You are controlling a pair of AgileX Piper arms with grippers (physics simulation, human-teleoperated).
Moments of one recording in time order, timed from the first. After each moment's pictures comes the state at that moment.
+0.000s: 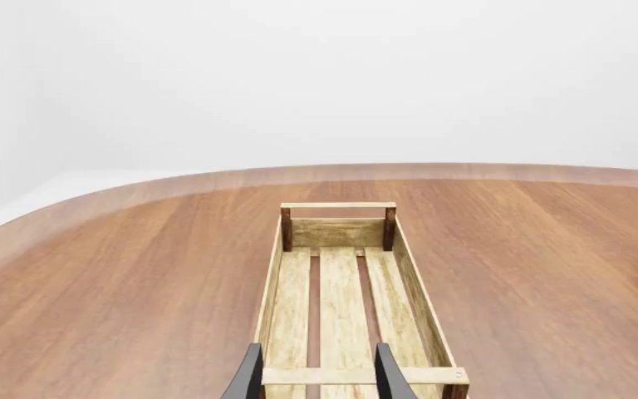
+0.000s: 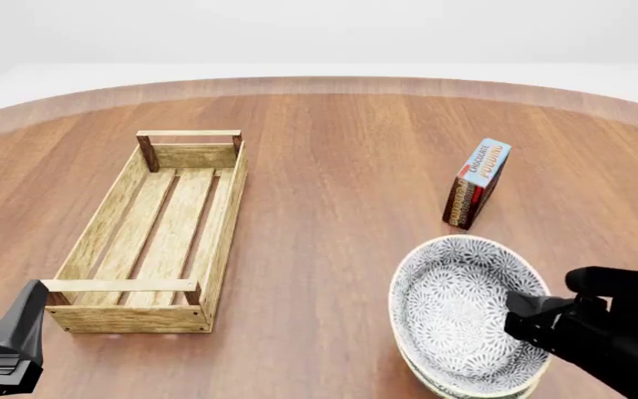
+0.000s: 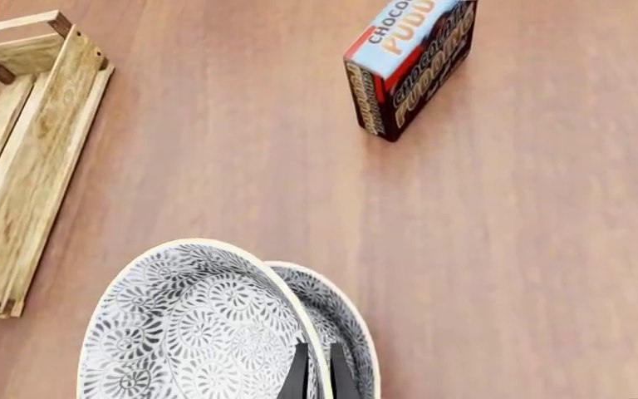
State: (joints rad) left arm 0.00 0.01 0.00 0.00 0.00; right arm 0.24 0.80 -0.21 0.08 0.32
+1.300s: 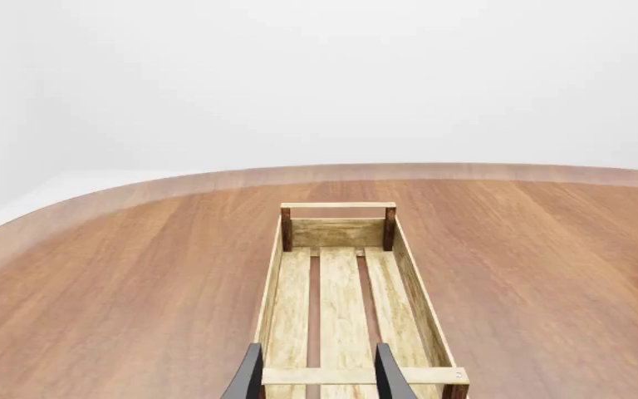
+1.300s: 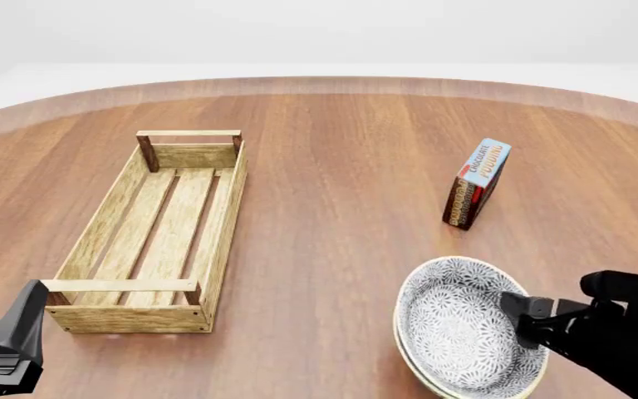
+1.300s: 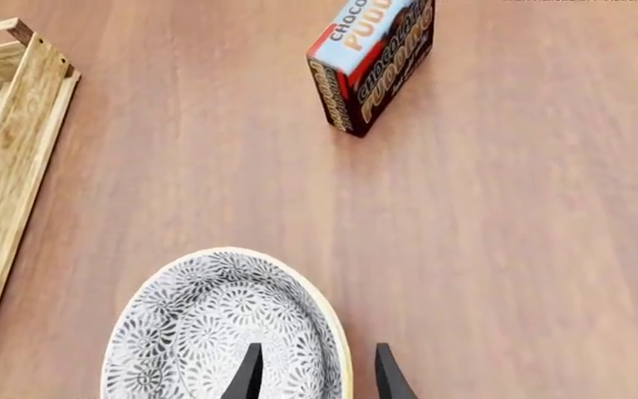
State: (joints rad) left arm 0.00 0.01 0.00 0.00 0.00; right arm 0.17 0.76 -0.20 0.12 0.28
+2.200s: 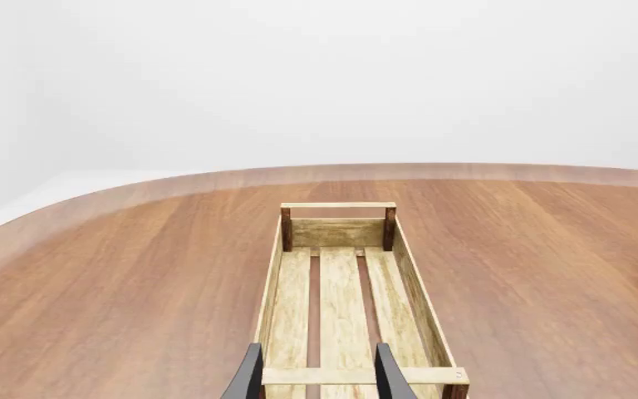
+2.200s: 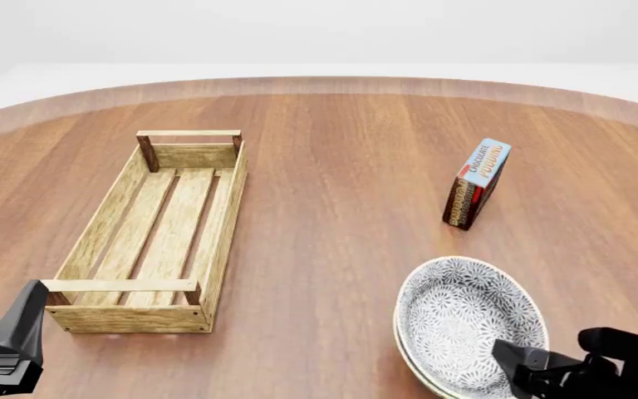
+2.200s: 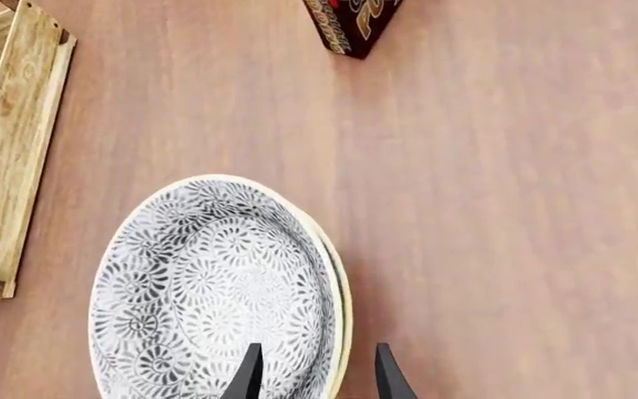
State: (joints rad) left arm 0.00 0.01 0.00 0.00 0.00; right arm 0.25 0.68 -0.01 0.06 0.45
